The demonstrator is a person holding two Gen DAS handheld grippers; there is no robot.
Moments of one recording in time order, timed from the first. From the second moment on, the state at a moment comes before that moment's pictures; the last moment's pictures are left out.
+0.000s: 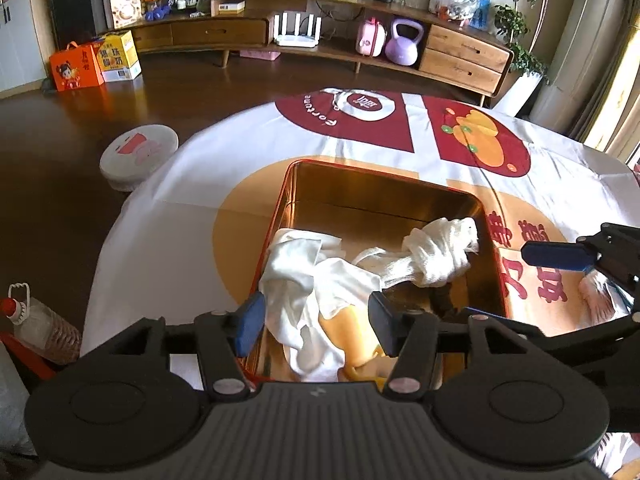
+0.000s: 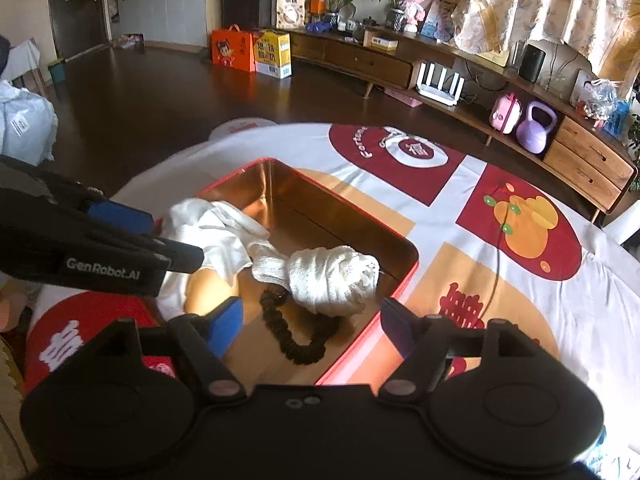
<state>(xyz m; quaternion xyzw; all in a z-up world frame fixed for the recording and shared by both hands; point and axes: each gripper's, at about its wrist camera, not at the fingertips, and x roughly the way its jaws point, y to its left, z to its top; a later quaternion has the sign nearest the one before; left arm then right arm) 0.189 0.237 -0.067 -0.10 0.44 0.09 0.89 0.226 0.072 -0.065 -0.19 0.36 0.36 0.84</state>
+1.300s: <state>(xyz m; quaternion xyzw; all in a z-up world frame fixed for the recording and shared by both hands) 0.089 0.097 0.011 -0.06 0.29 0.03 0.95 0.144 -0.105 0.009 -0.02 0.28 0.33 0.90</state>
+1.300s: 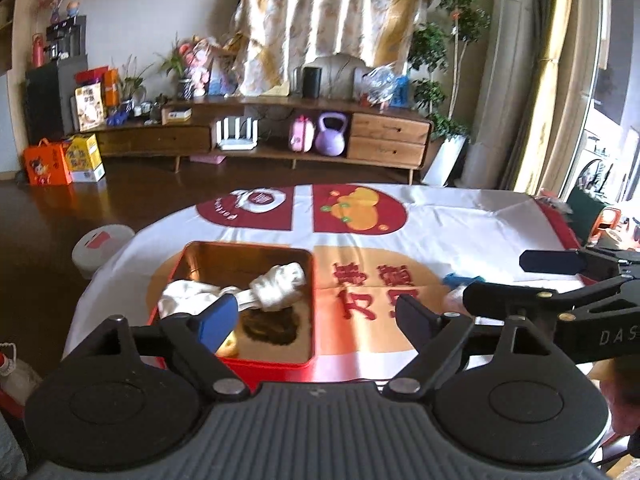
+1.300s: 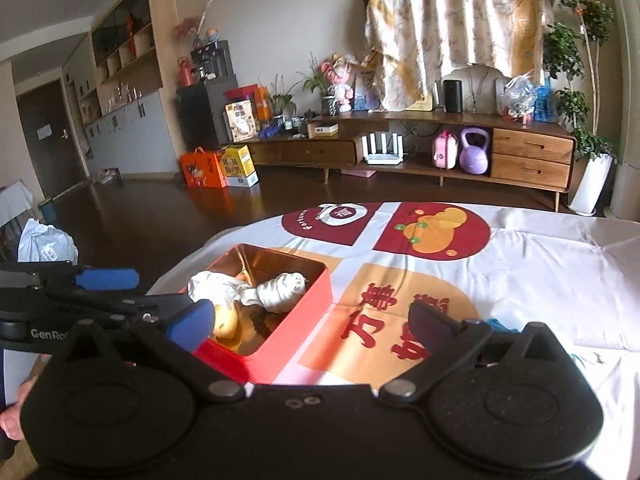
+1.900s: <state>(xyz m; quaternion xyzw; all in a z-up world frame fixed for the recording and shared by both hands) 0.111 0.020 -0.014 -0.04 0.30 -0.02 0.95 0.125 -0.198 -0.011 -0.03 0.25 0.26 0.93</state>
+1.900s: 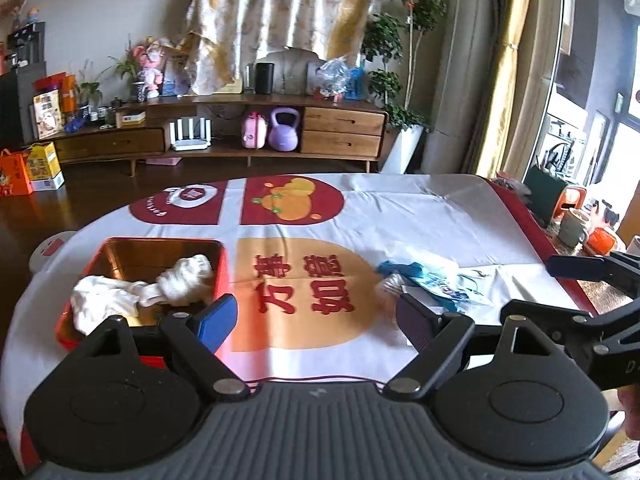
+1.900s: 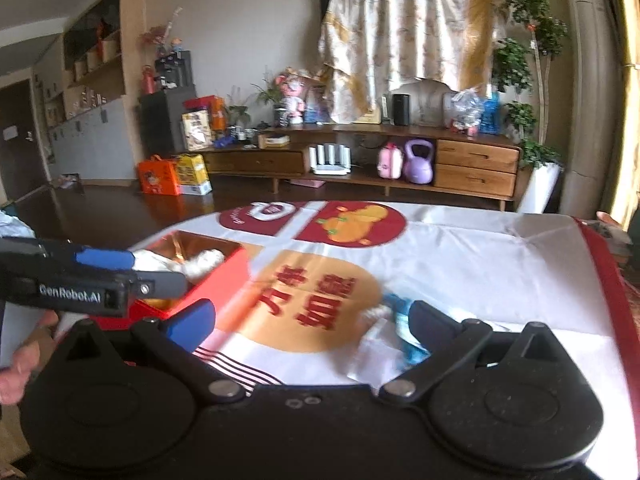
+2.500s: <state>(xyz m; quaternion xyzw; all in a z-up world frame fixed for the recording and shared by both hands) 0.178 -0.060 -0.075 0.01 0.34 -0.08 0.94 0.183 -0.266 -0.066 -0.05 0.31 0.18 0.93</state>
